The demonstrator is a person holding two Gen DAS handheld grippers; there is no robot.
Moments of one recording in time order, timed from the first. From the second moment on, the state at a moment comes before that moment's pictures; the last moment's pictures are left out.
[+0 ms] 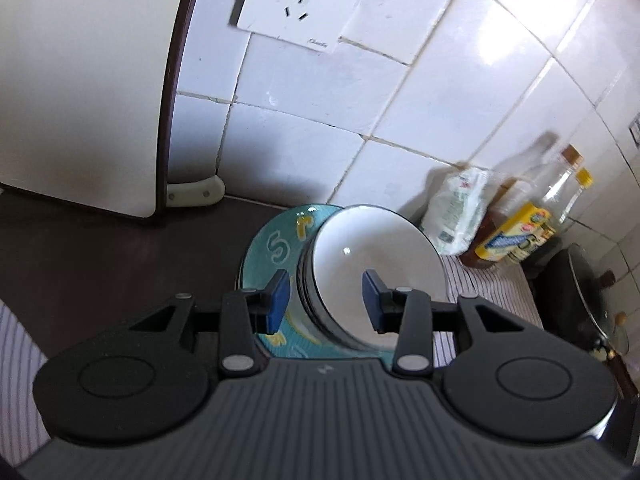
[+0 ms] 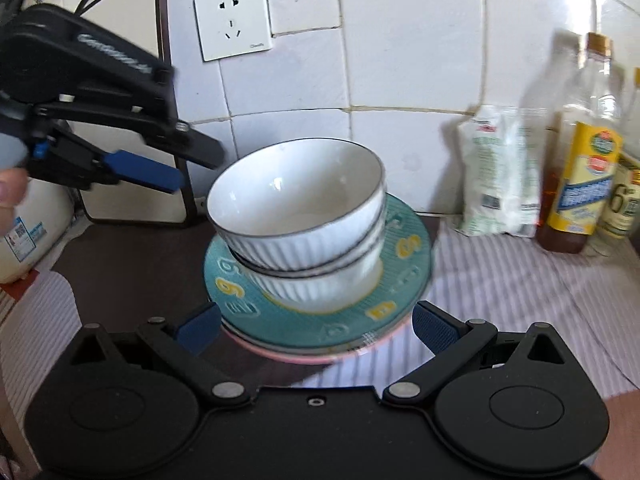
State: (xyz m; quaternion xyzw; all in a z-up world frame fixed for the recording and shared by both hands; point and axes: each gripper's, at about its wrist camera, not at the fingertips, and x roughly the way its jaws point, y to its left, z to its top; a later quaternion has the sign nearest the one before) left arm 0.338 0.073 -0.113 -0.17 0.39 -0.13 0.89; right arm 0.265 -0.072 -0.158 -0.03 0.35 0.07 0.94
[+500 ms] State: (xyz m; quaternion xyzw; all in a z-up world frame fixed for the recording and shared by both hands) left arm 0.237 0.086 -0.048 -0.10 0.37 -0.13 0.91; right arm 0.211 -0.096 -0.089 0.00 0.30 -0.03 0.95
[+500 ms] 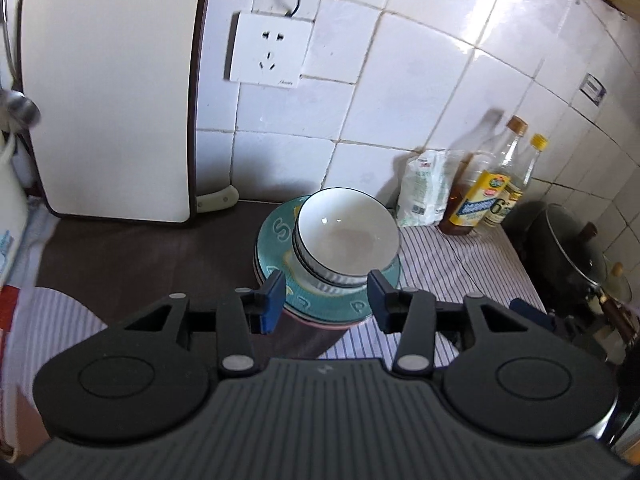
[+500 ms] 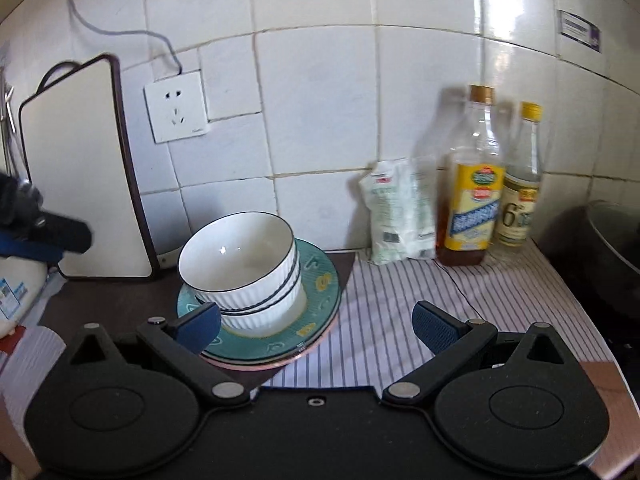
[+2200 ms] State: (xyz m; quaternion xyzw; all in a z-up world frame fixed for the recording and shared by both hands) left arm 0.078 0.096 -0.050 -0.04 0.35 -0.02 0.94; right arm 0.048 -0.076 -0.011 -0.05 0.25 -0.06 0.97
